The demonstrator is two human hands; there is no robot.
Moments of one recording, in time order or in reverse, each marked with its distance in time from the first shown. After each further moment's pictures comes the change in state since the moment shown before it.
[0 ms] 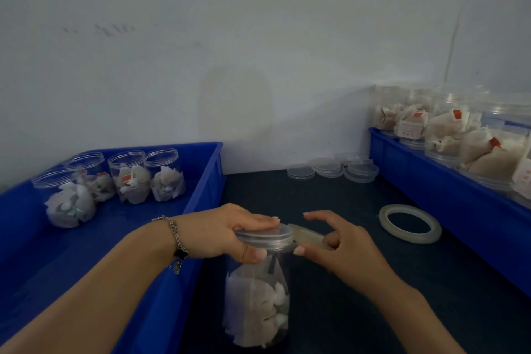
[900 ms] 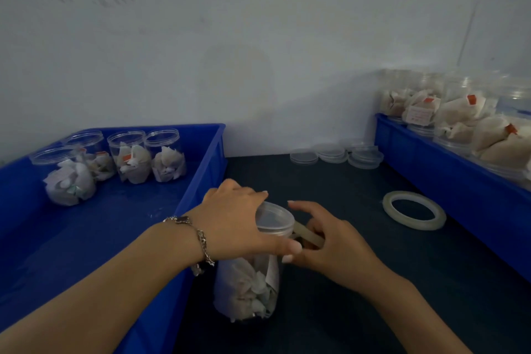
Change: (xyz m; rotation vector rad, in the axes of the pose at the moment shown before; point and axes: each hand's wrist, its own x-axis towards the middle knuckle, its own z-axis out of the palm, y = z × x) left_hand 0.005 0.006 0.026 0.483 0.285 -0.278; right_hand -0.002 -0.008 0.020 -0.065 -0.163 -0.116
